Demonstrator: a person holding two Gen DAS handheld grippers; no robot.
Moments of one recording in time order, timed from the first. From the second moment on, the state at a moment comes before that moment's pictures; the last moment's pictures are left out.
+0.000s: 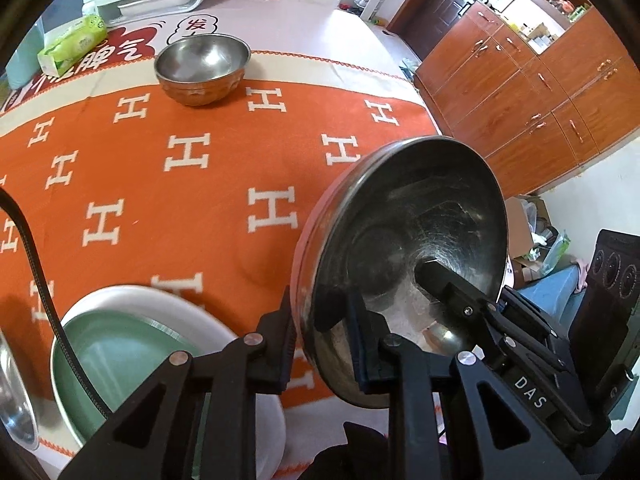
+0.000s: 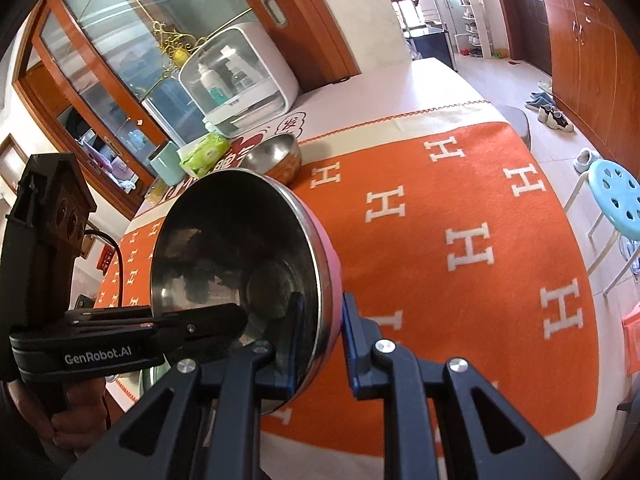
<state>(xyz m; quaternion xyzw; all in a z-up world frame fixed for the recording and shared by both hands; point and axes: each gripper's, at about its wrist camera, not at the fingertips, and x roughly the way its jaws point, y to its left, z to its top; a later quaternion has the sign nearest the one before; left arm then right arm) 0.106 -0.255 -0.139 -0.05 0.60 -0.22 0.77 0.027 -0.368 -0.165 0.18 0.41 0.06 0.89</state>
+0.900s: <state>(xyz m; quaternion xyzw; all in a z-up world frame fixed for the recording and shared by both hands) 0.060 -0.080 -0.099 -0.05 0.57 -0.22 0.79 0.011 -0.204 -0.152 0.16 0.41 0.11 0.89</state>
